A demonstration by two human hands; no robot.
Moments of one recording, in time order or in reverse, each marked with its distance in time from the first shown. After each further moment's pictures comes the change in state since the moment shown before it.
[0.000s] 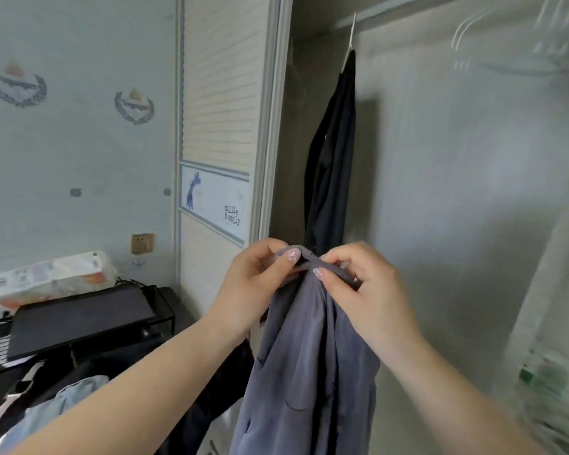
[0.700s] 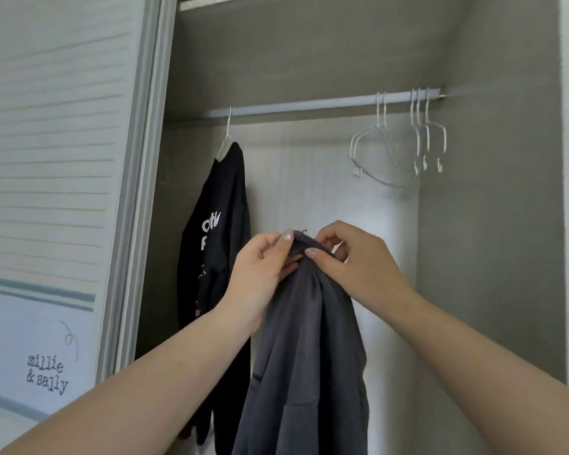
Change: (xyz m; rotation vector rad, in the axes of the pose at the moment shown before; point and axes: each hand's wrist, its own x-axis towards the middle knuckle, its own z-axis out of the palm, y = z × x) left_hand 0.295 -0.025 0.088 -0.434 -0.391 0.023; right_hand 0.225 0.081 -0.064 -0.685 0.243 0.075
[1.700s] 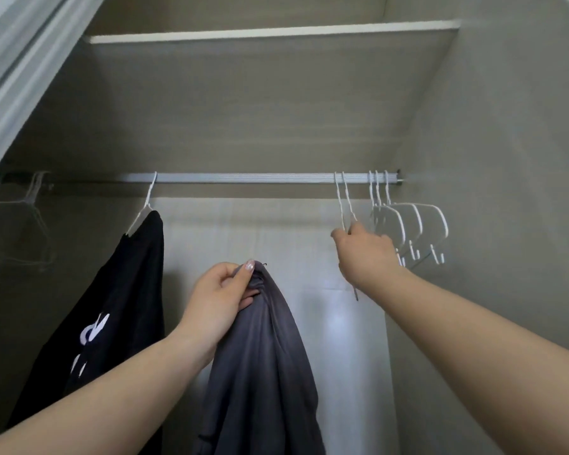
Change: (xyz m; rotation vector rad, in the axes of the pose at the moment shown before) left_hand 0.248 -0.060 0.030 0.055 0.015 0.211; right_hand 0.229 0.158 -0.048 -1.233 -0.001 0.212
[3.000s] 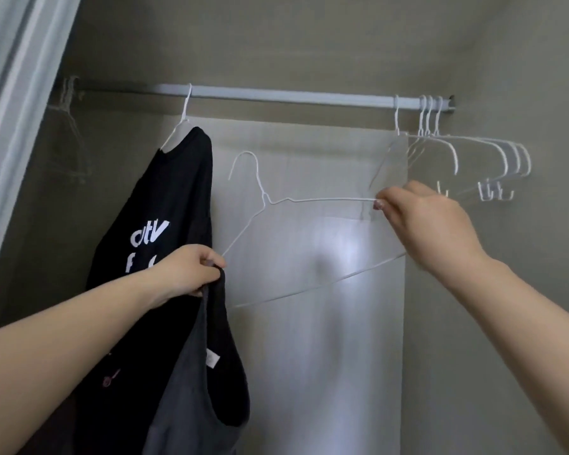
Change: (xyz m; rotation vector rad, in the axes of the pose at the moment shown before) left_hand -0.012 -0.044 -0.137 0.679 -0.257 -0.262; right_hand -0.100 -0.012 -0.014 0.261 0.340 -0.139
